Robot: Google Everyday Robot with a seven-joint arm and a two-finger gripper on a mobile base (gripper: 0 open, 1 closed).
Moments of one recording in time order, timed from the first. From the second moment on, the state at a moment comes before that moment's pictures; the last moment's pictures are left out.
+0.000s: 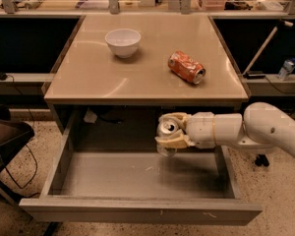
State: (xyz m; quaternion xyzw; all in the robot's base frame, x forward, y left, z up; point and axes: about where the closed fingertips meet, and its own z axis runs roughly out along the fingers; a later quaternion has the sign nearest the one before) arm 0.528 -0.056 0.738 -0.54 0.61 0.30 0.49
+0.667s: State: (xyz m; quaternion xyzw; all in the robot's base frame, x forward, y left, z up) arm 0.500 -0.055 0.700 -0.52 0.64 0.31 0.47
